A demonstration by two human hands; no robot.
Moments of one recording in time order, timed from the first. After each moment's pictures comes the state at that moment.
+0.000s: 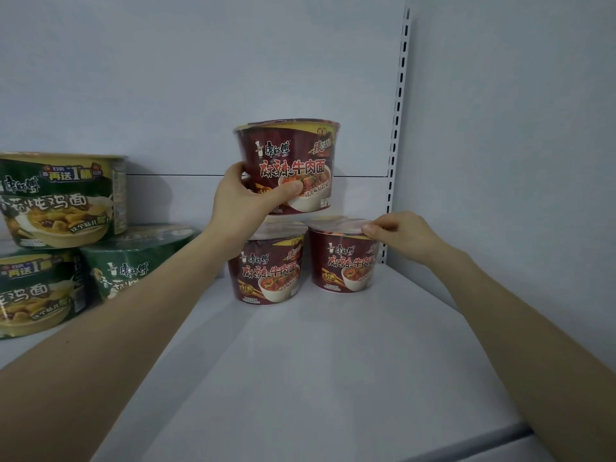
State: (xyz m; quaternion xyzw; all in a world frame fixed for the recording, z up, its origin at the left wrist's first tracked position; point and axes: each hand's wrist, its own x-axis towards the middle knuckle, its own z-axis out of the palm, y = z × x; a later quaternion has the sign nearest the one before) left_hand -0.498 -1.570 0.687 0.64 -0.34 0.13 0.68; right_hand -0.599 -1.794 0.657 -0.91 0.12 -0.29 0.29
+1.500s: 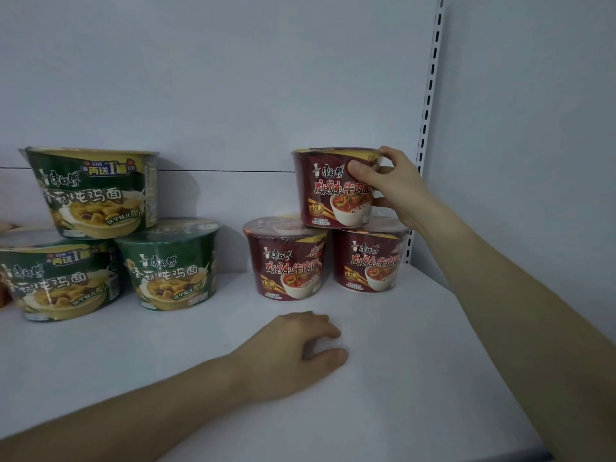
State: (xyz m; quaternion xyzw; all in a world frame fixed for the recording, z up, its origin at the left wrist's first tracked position) left_hand -0.558 -1.532 0.579 0.78 -0.58 0.06 0.25; right_hand -0.557 -1.749 0.707 -0.75 0.06 -0.36 0.56
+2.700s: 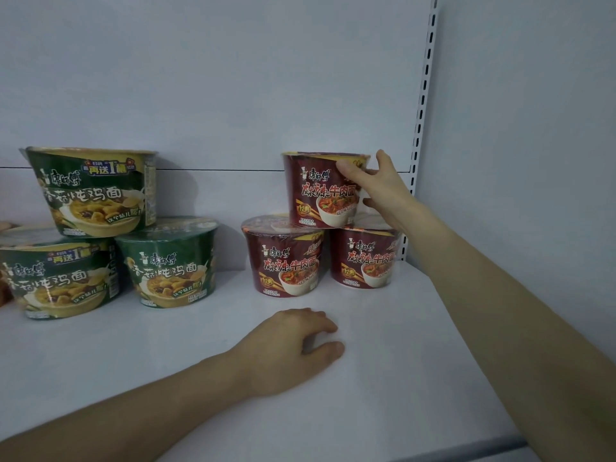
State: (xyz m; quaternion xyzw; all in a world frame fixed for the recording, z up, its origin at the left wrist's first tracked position) left_hand -0.561 -1.533 0.580 0.81 -0.55 0.04 0.22; right_hand -0.553 -1.737 0.703 -0.76 0.06 -0.33 0.56
